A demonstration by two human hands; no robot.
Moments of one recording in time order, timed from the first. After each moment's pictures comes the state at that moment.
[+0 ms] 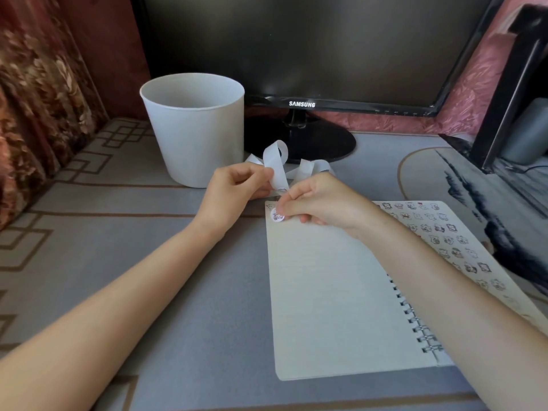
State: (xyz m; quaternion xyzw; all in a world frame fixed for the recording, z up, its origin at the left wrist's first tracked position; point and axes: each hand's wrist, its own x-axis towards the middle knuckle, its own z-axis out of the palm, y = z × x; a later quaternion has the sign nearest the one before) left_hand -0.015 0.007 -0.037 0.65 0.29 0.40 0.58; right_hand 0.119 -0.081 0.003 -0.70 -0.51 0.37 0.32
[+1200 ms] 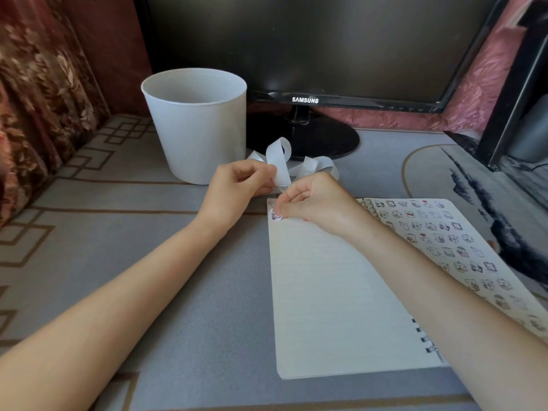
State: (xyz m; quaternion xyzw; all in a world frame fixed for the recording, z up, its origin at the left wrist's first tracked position) left_hand -0.015 0.005 -0.036 0.65 0.30 0.40 0.57; right_hand 0.112 -0.078 -0.012 -0.71 -0.54 0.31 0.34
